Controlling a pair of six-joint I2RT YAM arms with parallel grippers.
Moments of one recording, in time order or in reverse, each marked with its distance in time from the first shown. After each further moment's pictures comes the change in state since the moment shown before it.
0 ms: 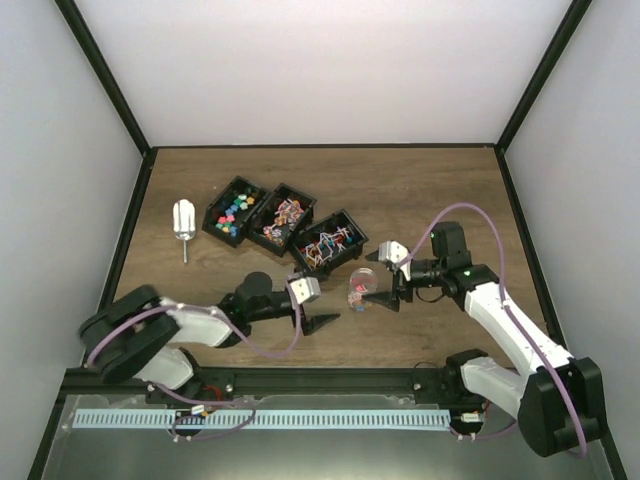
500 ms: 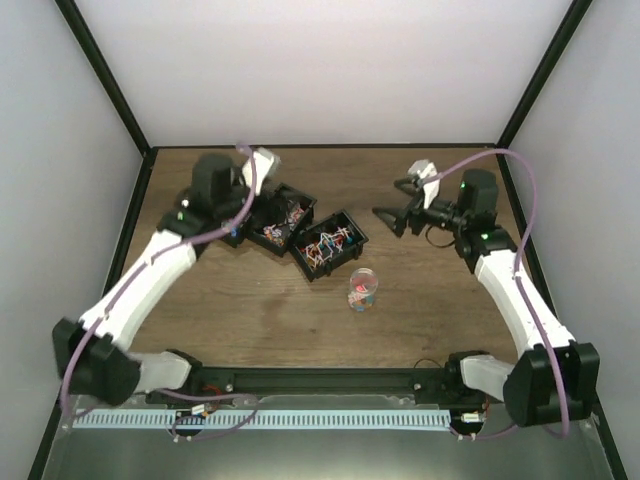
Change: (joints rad) left arm 0.410 -0.328 0.782 -1.232 -0.066 -0.091; right arm -0.122 0.118 0.311 0.271 0.146 0.575
